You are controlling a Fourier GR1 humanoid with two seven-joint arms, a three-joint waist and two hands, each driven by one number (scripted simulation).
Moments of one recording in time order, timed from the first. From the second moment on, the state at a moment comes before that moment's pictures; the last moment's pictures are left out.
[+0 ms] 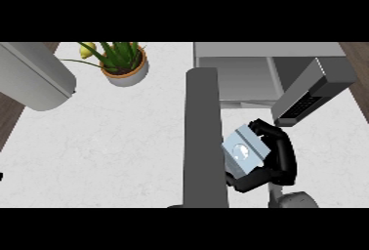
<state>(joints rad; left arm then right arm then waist) 0.48 0.07 0.39 -2.00 0.32 -0.49 -0.25 -0.08 -0.07 0.24 -1.51 -0.12 -0.25 -0.33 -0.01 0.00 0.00</state>
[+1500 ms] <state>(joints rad) 0.34 0.12 0.45 -1.85 0.32 -0.55 -0.24 -0.84 -0.10 -0.14 -0.31 -0.10 -0.37 -0.82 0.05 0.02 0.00</state>
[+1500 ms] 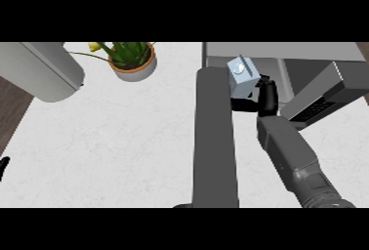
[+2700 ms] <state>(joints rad) 0.27 0.16 0.45 -1.77 0.30 -0.58 -0.27 -1.01 -0.20 -0.13 -0.11 0.04 -0.80 -0.74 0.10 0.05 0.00</state>
